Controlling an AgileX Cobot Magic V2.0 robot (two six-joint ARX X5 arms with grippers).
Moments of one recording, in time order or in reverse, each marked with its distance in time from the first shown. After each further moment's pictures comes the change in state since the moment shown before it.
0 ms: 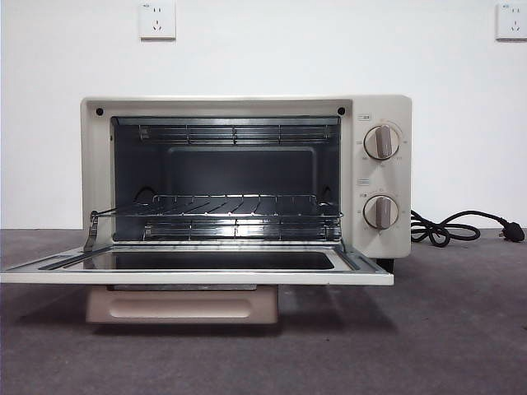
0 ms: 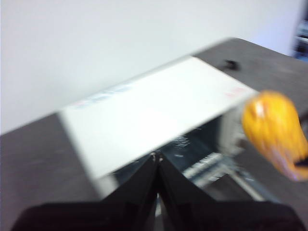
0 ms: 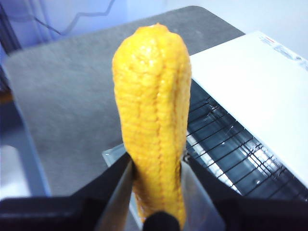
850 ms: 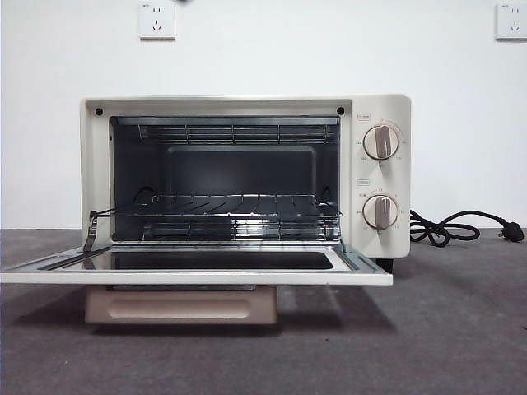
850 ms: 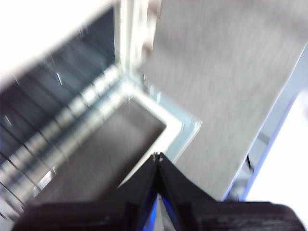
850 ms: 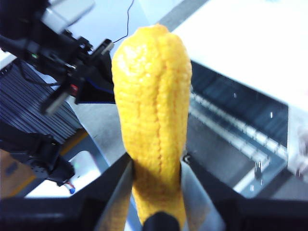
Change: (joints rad) left arm 0.000 0.408 0.000 -0.046 0.450 0.034; right arm -0.769 -0.285 -0.002 -0.371 -0.869 0.023
